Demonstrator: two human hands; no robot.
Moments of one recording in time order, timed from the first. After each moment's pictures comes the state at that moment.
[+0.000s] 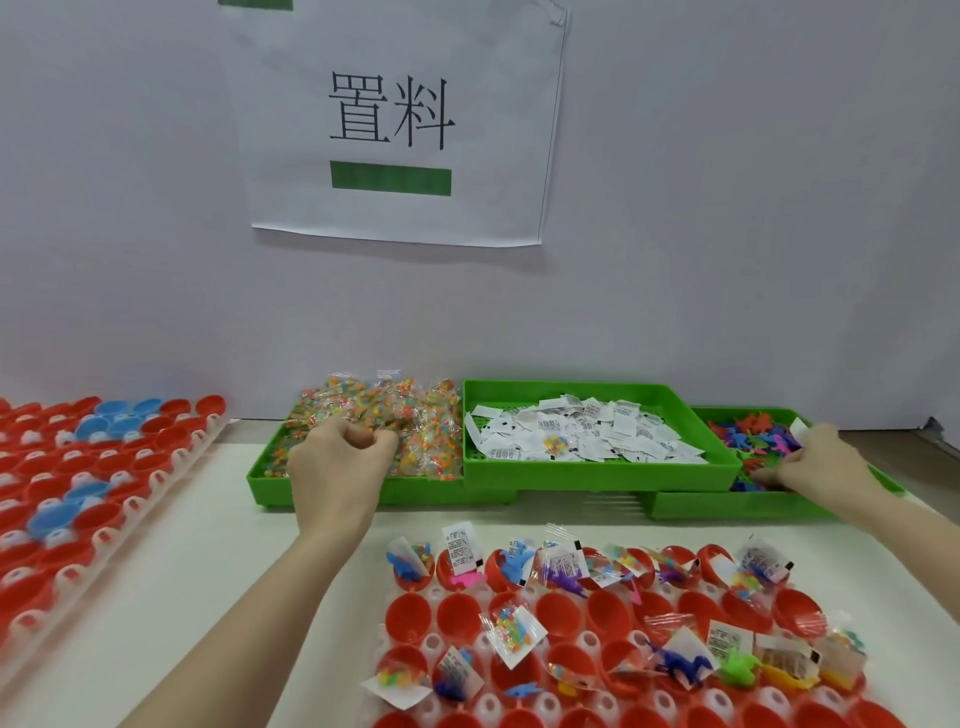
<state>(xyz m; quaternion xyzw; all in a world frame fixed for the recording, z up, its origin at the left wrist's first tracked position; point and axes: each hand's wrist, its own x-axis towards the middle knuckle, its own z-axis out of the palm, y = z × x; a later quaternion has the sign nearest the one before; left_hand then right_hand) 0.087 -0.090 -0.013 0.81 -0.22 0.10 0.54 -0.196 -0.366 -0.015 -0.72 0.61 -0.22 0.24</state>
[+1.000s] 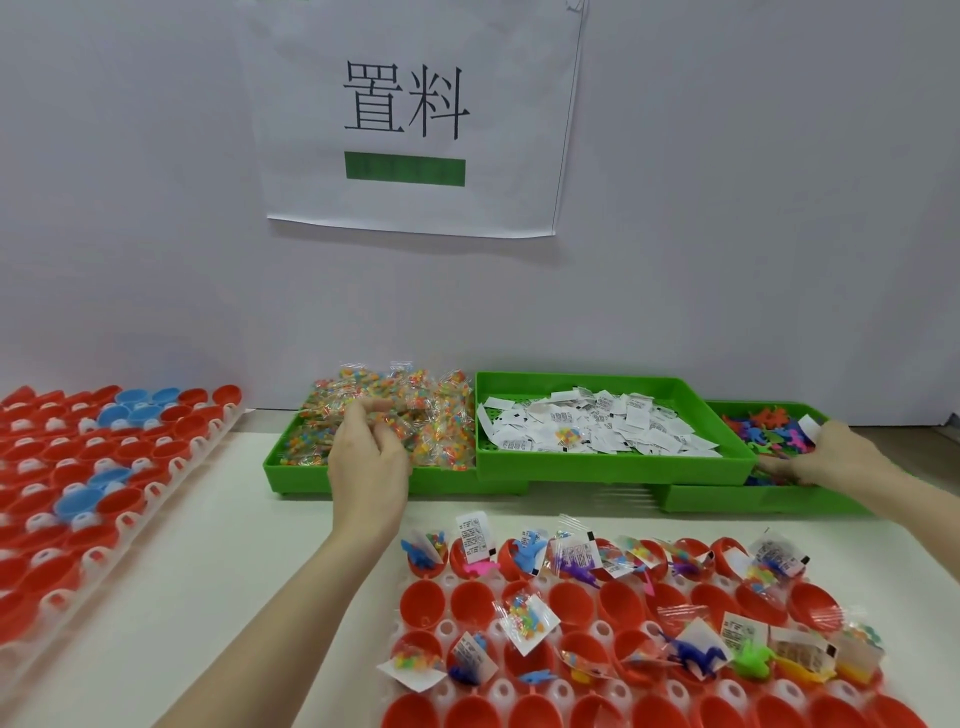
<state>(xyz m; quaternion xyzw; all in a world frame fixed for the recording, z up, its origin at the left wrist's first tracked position) 0.072 -0.089 -0.015 0.76 -0.26 0.03 0.60 -0.195 -0.369 -0.009 -0.73 0.61 -0.17 0.23</state>
